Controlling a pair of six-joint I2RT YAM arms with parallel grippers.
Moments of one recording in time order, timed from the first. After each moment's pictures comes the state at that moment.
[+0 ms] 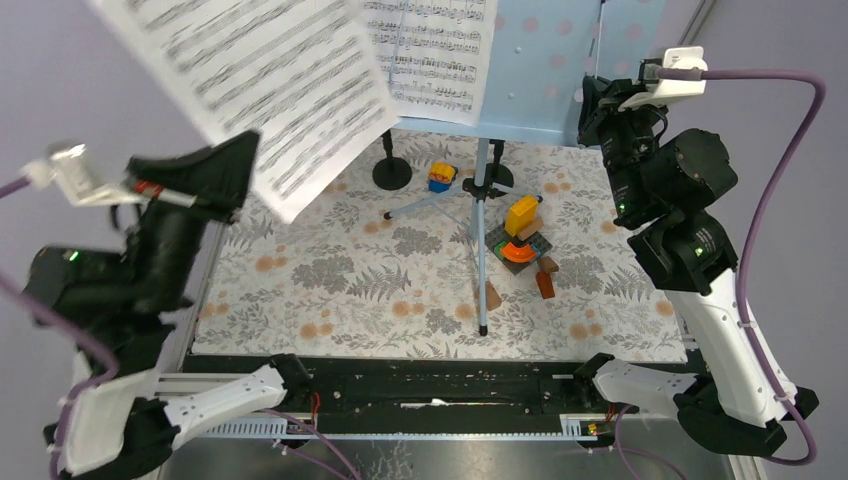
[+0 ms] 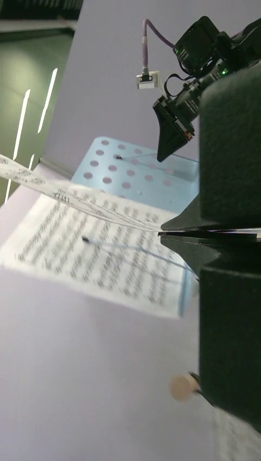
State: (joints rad) left arm -0.86 0.85 1.63 -0.22 -0.31 -0.31; right arm 0.62 1.10 1.69 -0.27 0.48 -0.10
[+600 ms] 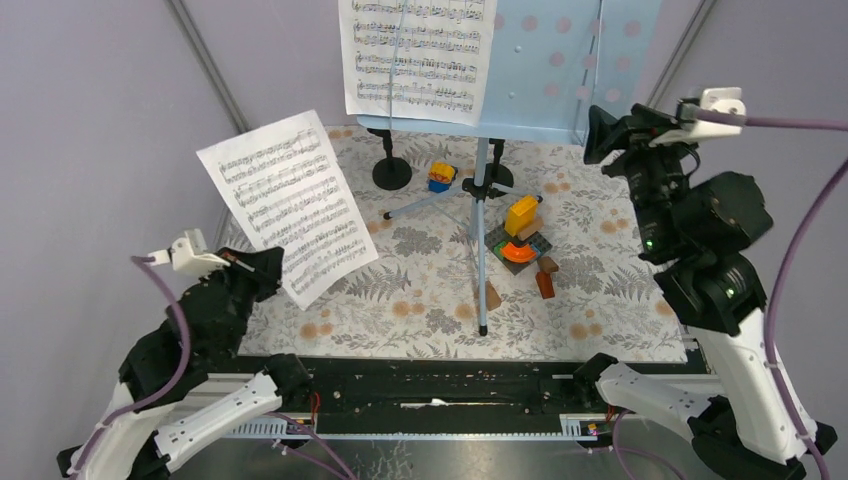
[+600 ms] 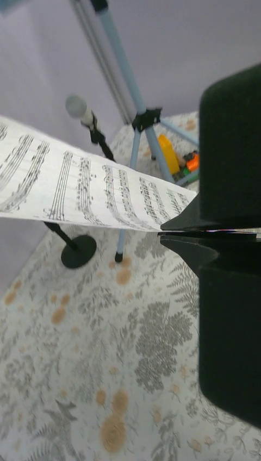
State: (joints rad) left arm -0.86 0.39 1.08 -0.88 -0.79 -0.82; right arm 0.62 0.97 1.57 -0.30 0.50 -0.09
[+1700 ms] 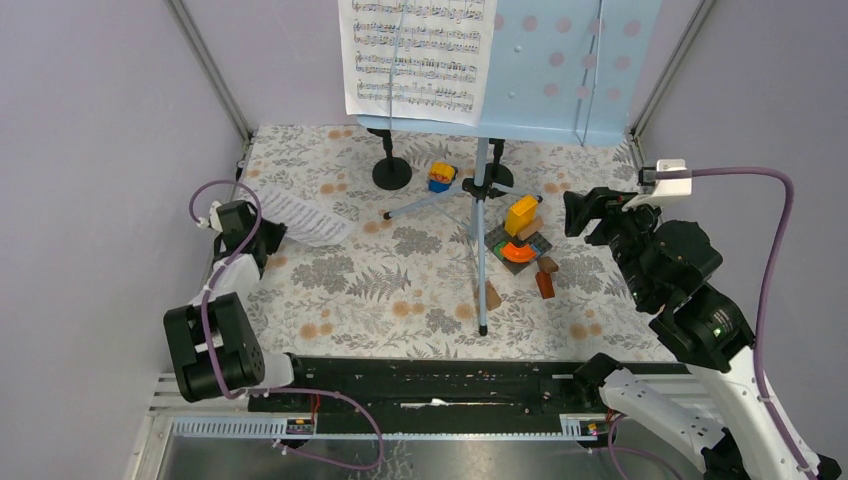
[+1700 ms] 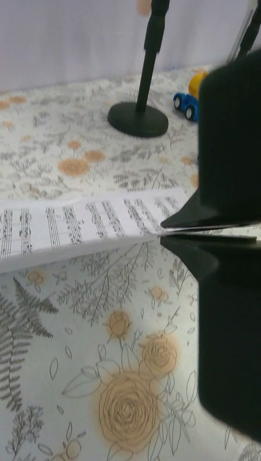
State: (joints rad) left arm 0.30 1.31 0.68 0.02 0.09 -0.88; right arm 0.62 0.71 1.22 -0.57 0.46 0.18
